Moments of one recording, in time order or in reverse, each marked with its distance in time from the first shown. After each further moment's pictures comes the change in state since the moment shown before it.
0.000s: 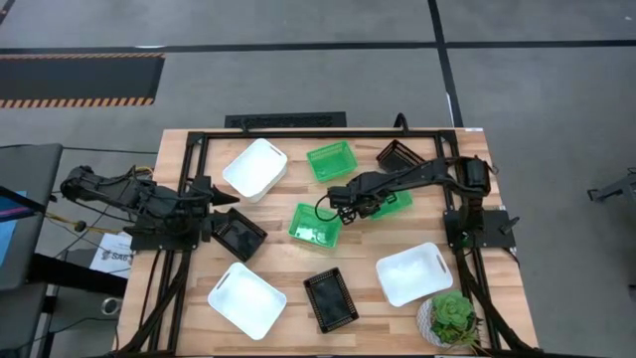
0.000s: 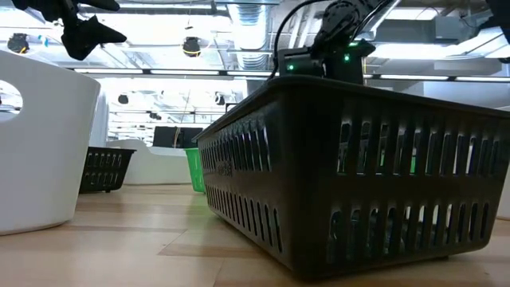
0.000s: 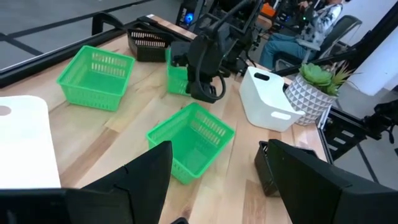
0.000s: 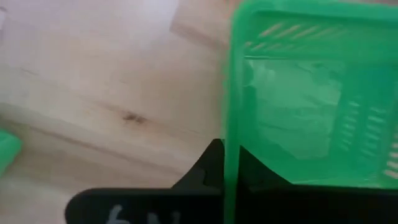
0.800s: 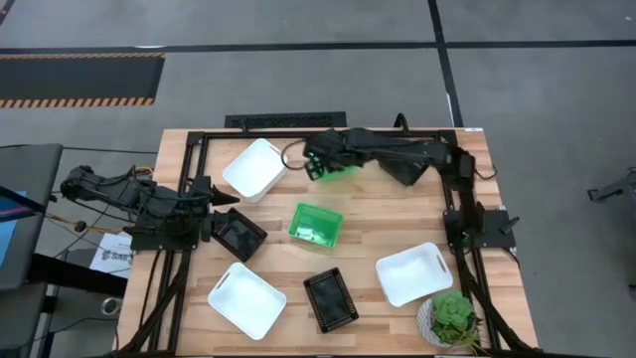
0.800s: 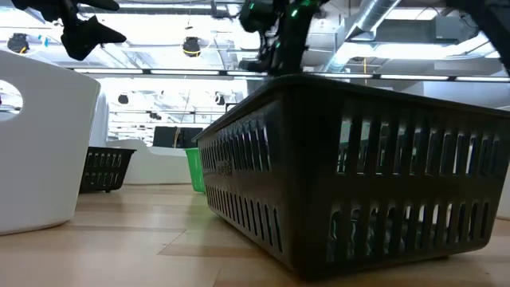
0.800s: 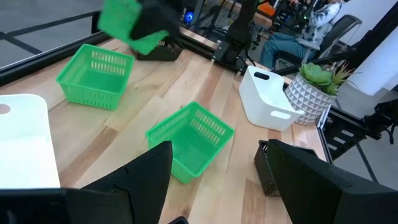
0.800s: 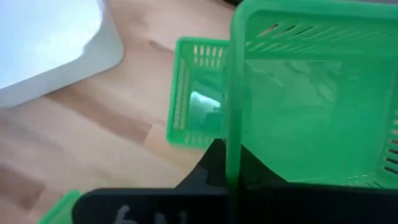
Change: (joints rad) left arm 0.000 0.000 0.000 -0.002 0.001 -0.005; right arm -0.151 0.132 0.641 -0.076 0.178 -0.257
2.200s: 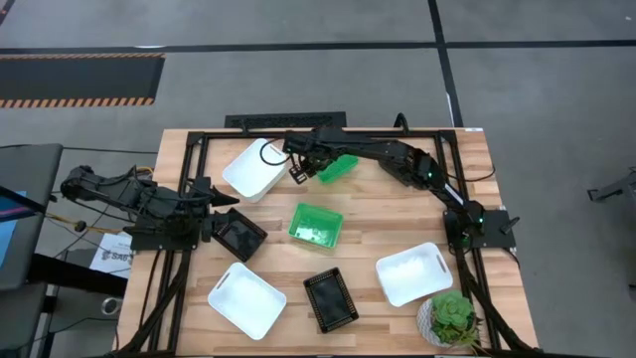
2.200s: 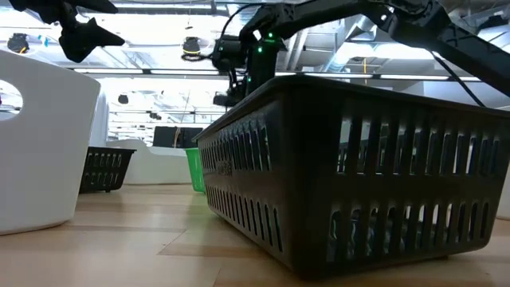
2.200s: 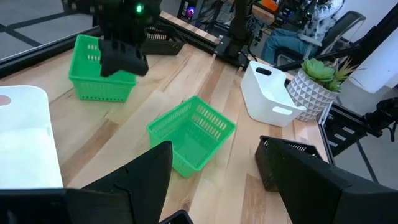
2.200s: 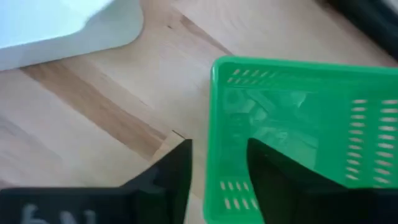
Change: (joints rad) left arm 0.000 0.000 0.000 -0.024 0.004 -0.022; right arm -0.041 0.349 0.416 -0.181 -0.133 -0.212
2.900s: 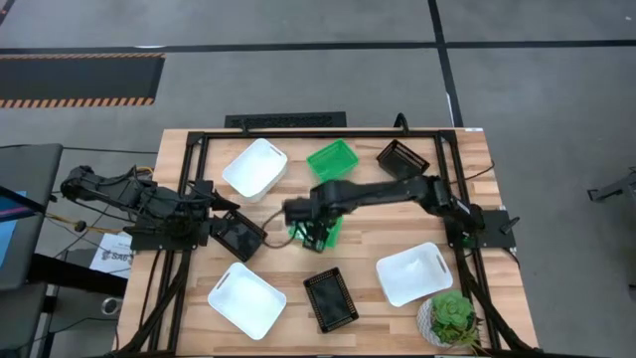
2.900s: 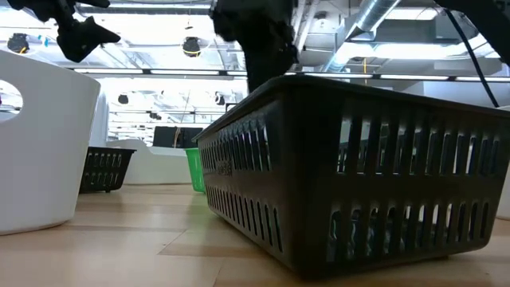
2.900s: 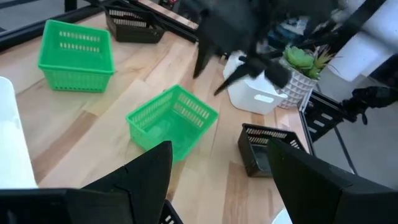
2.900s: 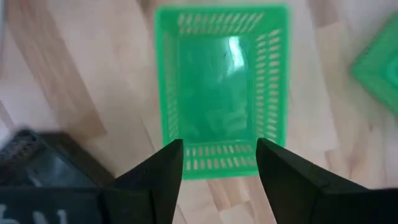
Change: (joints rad) left arm -0.001 0.000 0.000 0.001 0.092 0.001; right arm 0.378 -0.161 -0.119 -0.138 -0.052 -0.192
